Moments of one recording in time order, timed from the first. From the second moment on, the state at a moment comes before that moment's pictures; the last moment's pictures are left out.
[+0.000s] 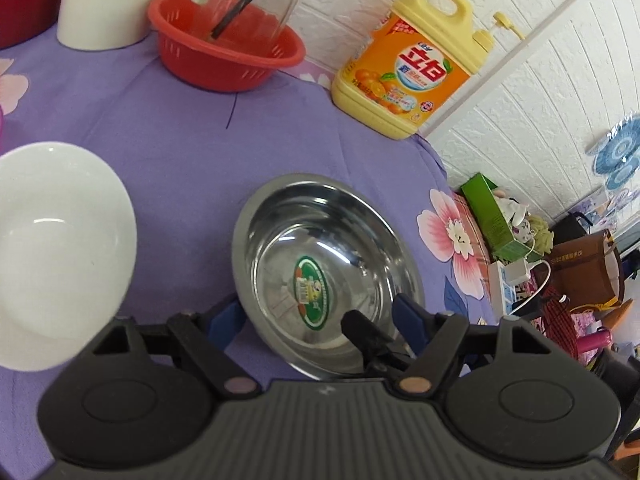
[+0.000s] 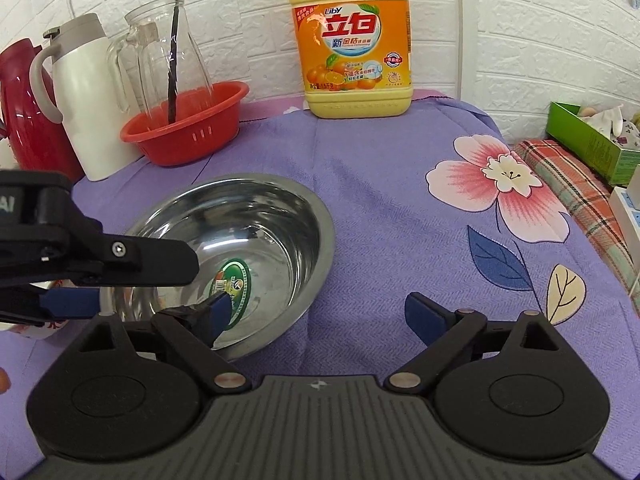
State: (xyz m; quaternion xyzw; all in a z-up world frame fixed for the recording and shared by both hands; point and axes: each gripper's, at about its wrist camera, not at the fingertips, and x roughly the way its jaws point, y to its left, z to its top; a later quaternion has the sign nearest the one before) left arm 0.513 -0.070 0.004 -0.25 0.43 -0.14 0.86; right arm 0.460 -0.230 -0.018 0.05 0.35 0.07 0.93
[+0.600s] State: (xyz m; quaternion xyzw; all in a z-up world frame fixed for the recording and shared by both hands) left arm 0.532 -0.073 -0.015 -0.27 0.43 -0.12 0.85; right arm 0.471 -0.227 -0.022 0.04 0.33 0.04 0.94
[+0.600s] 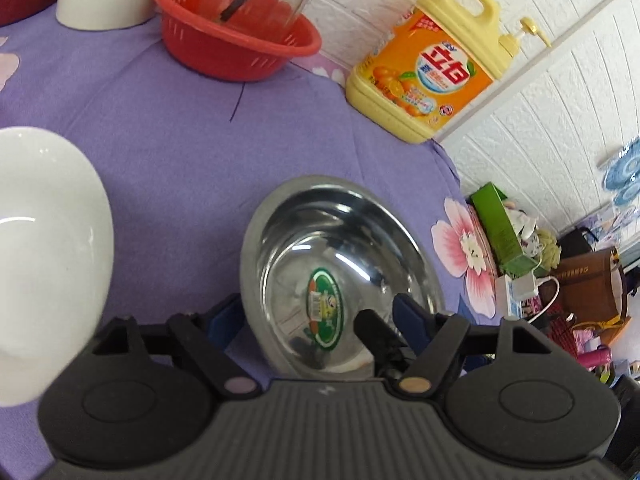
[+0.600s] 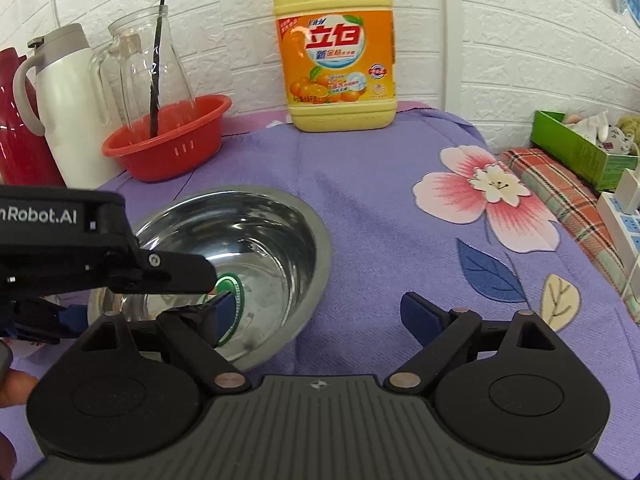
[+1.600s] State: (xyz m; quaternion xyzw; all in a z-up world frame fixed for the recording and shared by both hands) left arm 0.278 -0.054 0.018 -0.11 0.44 -0.19 0.87; right arm 0.225 -0.182 0.004 -0.02 0.32 0.12 0.94
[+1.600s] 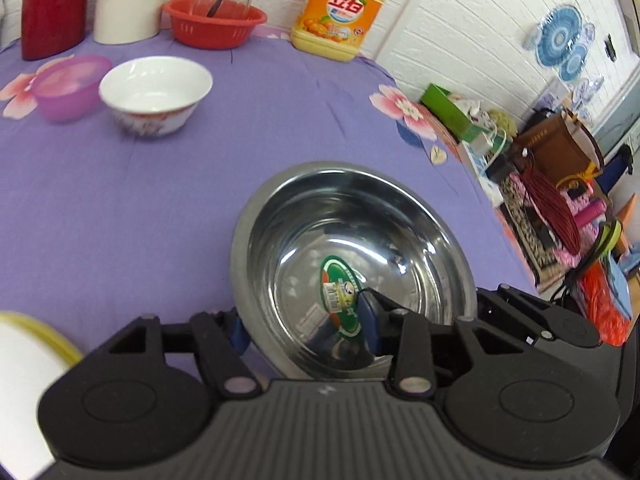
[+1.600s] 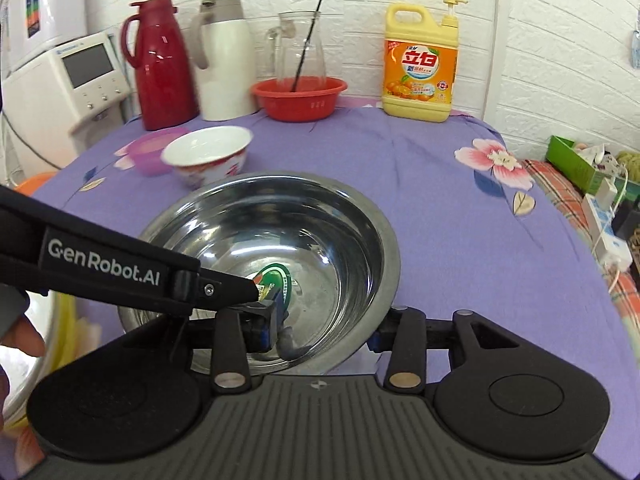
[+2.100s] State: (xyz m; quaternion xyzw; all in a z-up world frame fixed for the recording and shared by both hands) left arm 0.221 -0.066 -0.014 -0.09 0.46 -0.21 0.86; right arm 0.160 -0.192 -0.027 0.00 0.34 0.11 0.93
